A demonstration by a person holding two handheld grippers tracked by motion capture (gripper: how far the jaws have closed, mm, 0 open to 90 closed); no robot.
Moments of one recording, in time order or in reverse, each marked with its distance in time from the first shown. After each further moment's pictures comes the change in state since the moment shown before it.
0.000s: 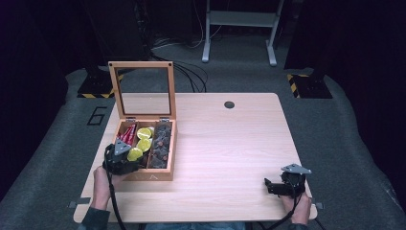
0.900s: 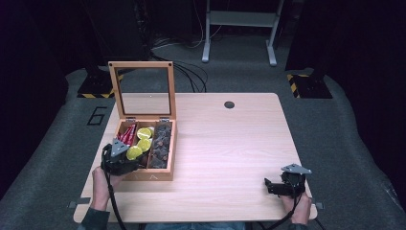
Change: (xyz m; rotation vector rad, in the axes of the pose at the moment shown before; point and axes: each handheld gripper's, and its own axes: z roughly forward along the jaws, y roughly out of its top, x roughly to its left) left arm -0.001 0.002 -0.010 -0.066 0.004 -0.013; right arm 0.000 0.000 0.000 0.000 -0.001 0.001
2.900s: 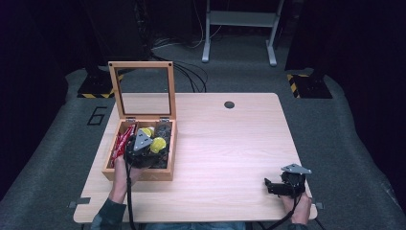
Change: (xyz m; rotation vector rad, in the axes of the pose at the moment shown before) left arm -0.052 0.056 0.011 -0.090 -0.128 0.137; right arm 0.000 0.000 0.000 -0.002 -0.004 0.002
